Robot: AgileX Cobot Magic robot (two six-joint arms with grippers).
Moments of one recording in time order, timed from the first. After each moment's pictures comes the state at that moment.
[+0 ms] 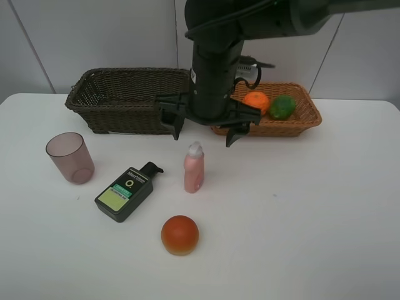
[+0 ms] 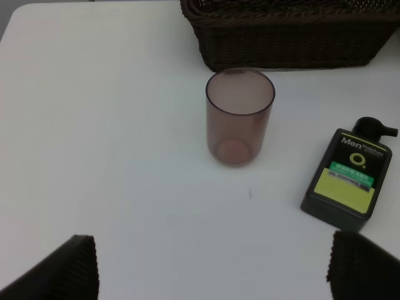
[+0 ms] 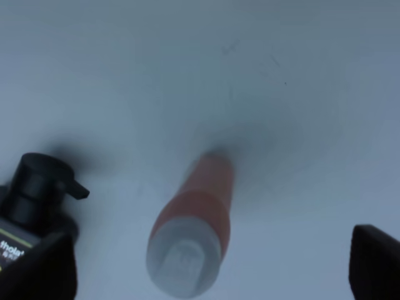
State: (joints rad) left arm -0.08 -0.01 -0.51 0.07 1.07 -0.09; right arm 0.80 1.98 -1.56 -0.24 1.04 1.04
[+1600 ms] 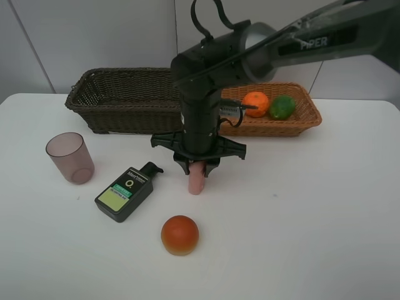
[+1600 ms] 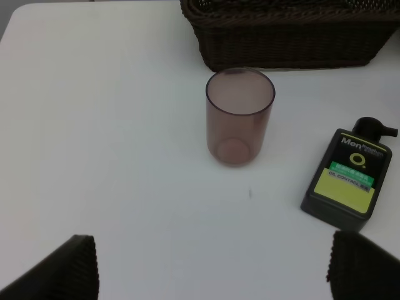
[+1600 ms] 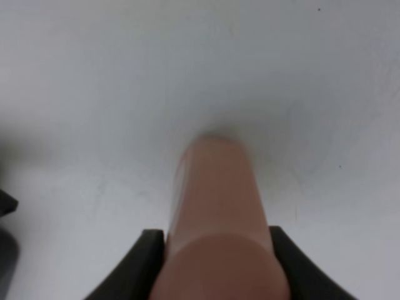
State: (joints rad) left arm -0.08 -0.01 -0.51 0.07 1.07 -0.09; right arm 0.80 2.15 -1.56 -0.16 1.00 1.06
